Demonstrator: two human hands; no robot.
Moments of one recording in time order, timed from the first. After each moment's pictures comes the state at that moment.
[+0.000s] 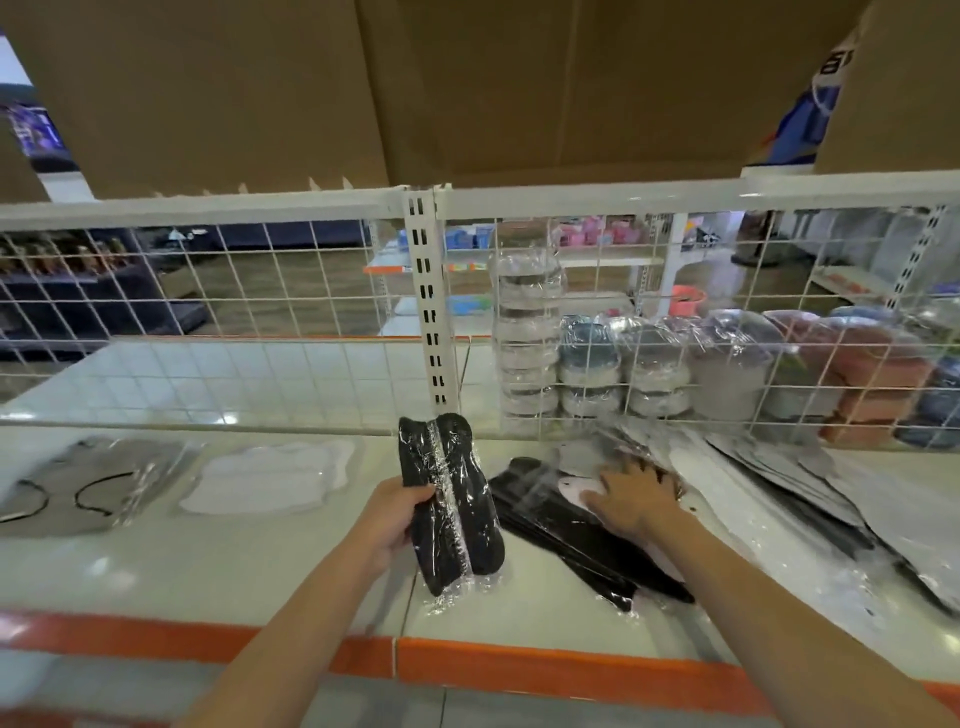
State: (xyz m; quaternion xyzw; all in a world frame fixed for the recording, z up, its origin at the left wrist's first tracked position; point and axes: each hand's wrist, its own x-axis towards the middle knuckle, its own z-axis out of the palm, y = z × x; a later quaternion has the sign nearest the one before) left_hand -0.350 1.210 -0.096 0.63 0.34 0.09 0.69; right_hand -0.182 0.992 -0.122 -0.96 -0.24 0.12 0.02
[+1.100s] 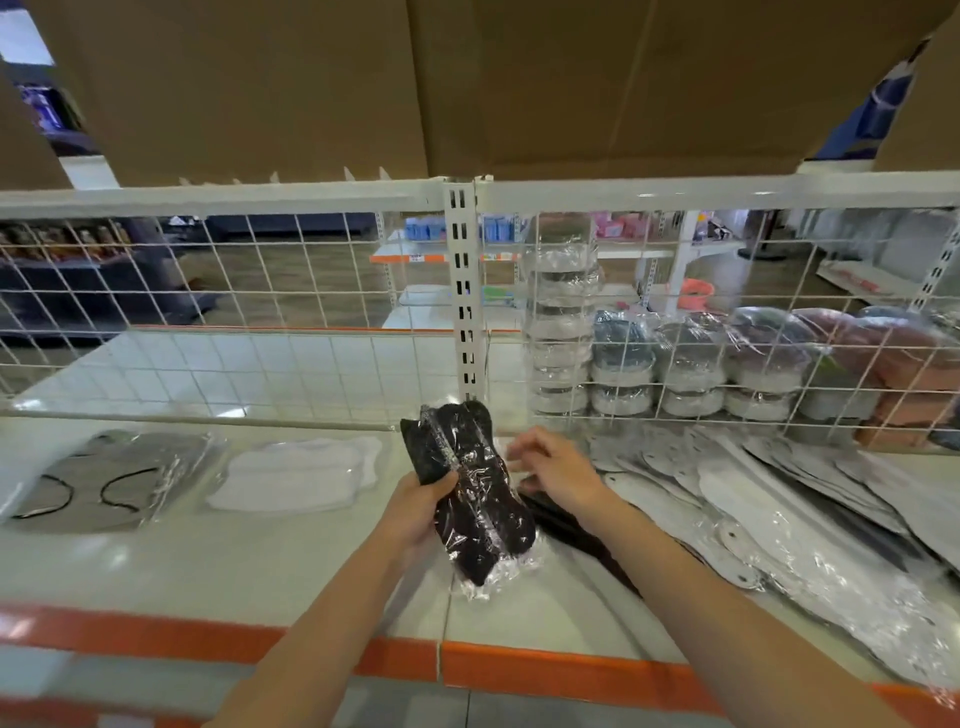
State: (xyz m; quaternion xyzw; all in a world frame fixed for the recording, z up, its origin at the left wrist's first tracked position) left_hand -0.353 1.233 -0.095 0.56 0.28 0.12 0.77; right_hand -0.247 1.098 -0.079 -0.78 -0.24 0.23 0.54
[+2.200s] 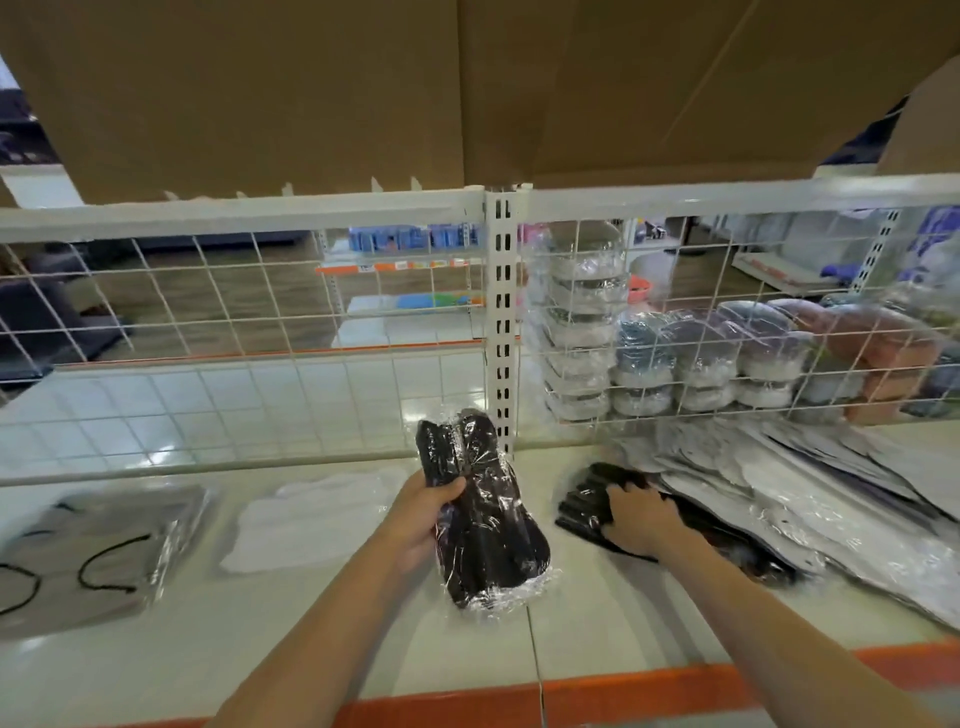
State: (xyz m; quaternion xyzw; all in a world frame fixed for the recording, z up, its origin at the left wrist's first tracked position) left_hand -0.351 1.325 -0.094 0.62 0.25 0.01 0.75; right_hand -0.239 1.100 -0.126 -0.97 -0.17 0.14 0.01
